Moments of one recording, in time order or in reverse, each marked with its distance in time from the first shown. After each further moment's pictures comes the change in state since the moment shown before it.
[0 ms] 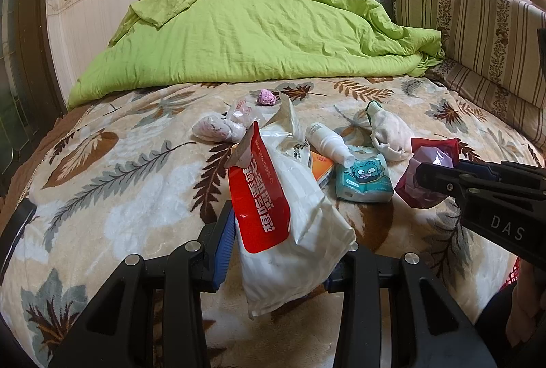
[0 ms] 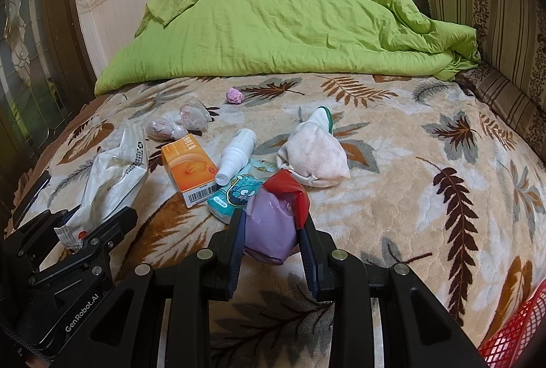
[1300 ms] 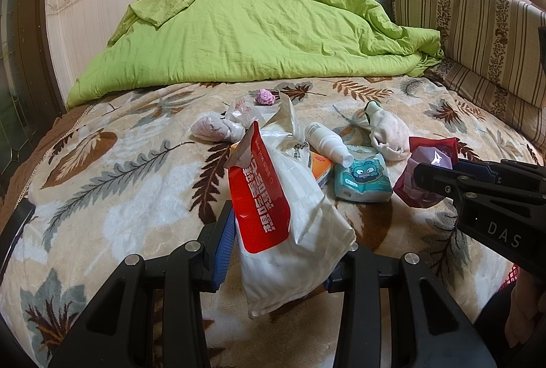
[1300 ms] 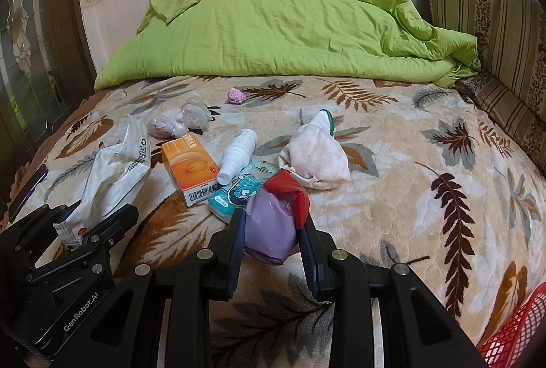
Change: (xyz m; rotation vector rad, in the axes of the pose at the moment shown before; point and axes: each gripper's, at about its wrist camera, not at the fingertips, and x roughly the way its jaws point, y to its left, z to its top) left arm 0.000 0.000 0.000 -0.001 0.000 -0.003; right arm -0.002 0.002 0.000 -0.016 -0.003 -0.014
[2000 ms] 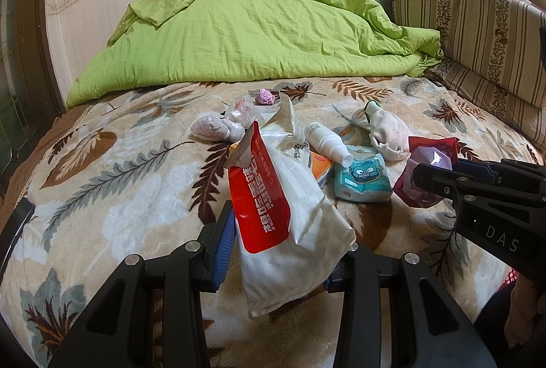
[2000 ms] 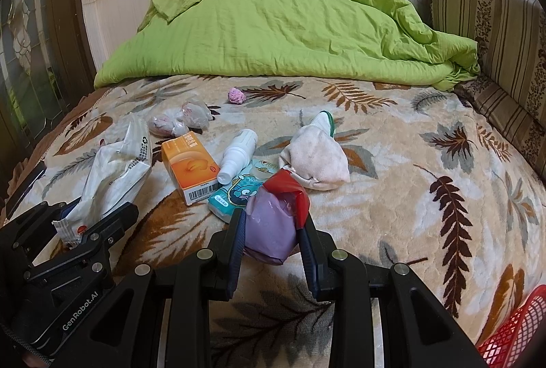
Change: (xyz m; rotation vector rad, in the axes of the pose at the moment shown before) left arm 0.000 0.000 0.000 0.000 0.001 -0.001; right arm -0.001 0.002 0.000 -0.006 -0.001 -0.008
